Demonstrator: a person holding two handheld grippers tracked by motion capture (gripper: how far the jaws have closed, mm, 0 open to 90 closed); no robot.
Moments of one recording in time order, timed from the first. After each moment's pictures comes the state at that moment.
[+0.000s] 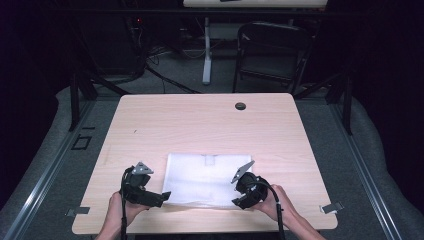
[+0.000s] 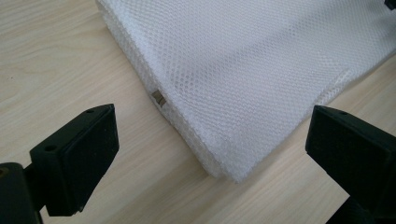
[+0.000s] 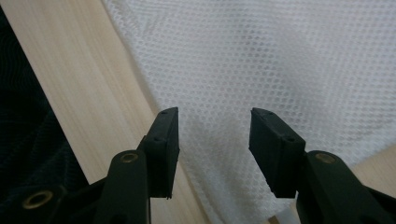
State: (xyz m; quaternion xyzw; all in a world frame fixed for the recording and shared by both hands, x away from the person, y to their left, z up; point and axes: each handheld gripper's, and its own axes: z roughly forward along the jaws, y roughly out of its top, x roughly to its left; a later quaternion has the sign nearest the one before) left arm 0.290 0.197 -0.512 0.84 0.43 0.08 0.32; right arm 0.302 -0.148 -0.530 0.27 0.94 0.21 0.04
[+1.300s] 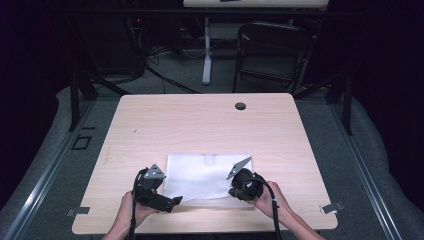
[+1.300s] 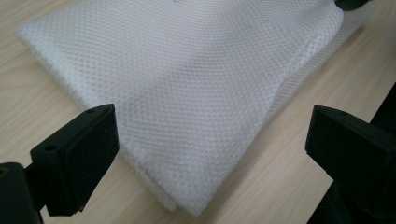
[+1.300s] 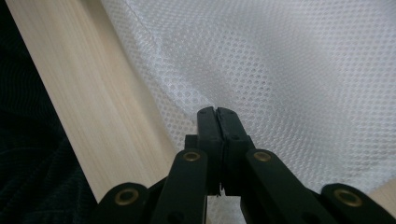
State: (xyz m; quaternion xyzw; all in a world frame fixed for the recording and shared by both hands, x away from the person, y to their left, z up) left arm 0.286 0.163 -0.516 0.87 0.36 0.07 0.33; right arm 0.308 -0.138 -0.518 0.27 0.93 0.24 0.04
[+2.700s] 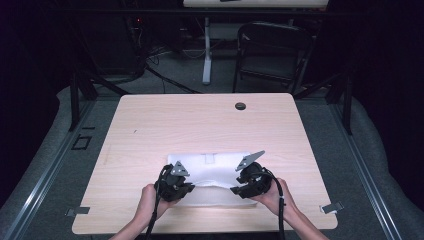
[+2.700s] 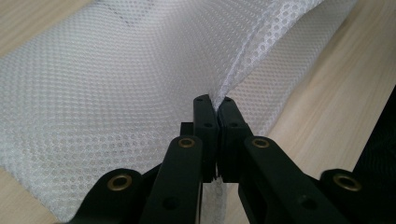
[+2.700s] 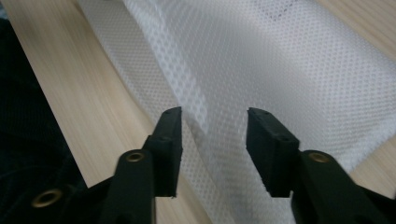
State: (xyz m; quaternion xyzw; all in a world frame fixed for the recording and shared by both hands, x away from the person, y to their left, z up) left arm 0.303 0.116 -0.516 0.89 0.32 0.06 0.32; right arm 0.311 -0.159 -0.501 0.30 0.91 0.28 0.06
